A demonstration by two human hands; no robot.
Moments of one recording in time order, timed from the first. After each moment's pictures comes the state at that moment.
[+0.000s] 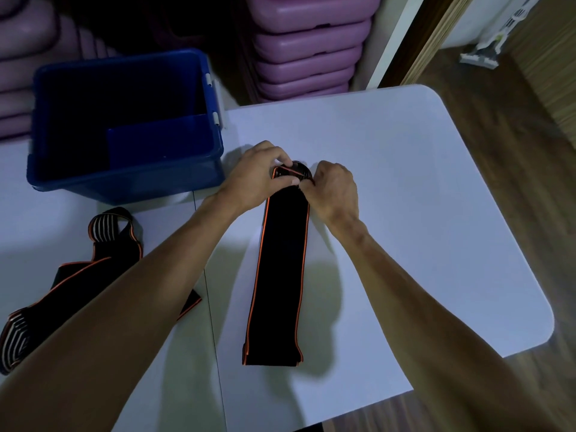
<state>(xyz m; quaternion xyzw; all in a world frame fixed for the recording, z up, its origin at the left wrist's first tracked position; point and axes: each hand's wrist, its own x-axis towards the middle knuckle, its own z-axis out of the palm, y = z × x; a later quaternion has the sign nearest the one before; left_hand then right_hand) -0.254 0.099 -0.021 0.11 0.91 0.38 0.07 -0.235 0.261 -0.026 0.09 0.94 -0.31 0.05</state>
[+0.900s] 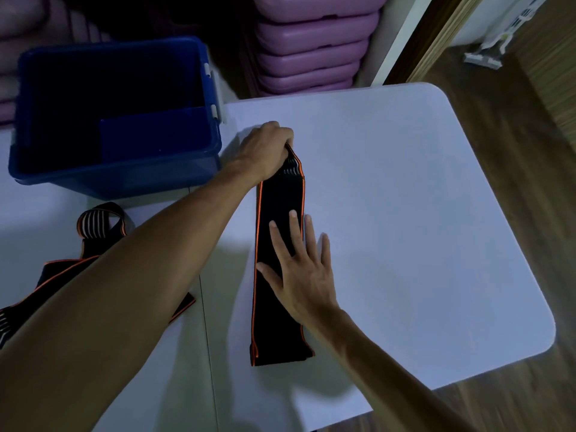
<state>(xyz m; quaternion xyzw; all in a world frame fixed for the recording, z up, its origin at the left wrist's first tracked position) -0.298 0.118 -0.019 0.11 0.97 0.20 0.04 -0.104 0.237 -0.074 -0.13 0.98 -0.11 0.07</state>
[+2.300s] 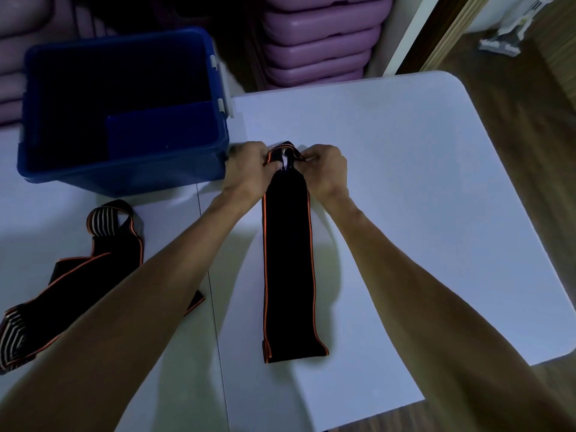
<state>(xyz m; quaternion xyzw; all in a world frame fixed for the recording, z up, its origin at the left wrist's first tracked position) -0.262 0.095 -0.043 -0.08 0.93 0.36 0.03 -0.268 0.236 -0.041 0.10 0.88 -0.45 0.09</state>
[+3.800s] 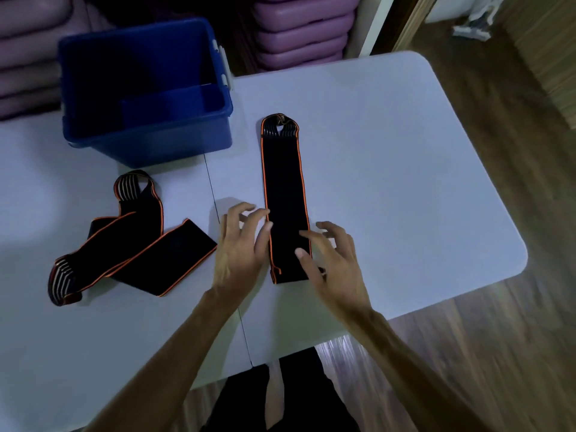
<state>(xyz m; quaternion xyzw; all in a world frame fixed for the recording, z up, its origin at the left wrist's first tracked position) -0.041 0.086 -0.039 0.03 0.94 0.33 -0.08 -0.006 0.267 -0.020 -0.02 0.92 -0.39 0.04</state>
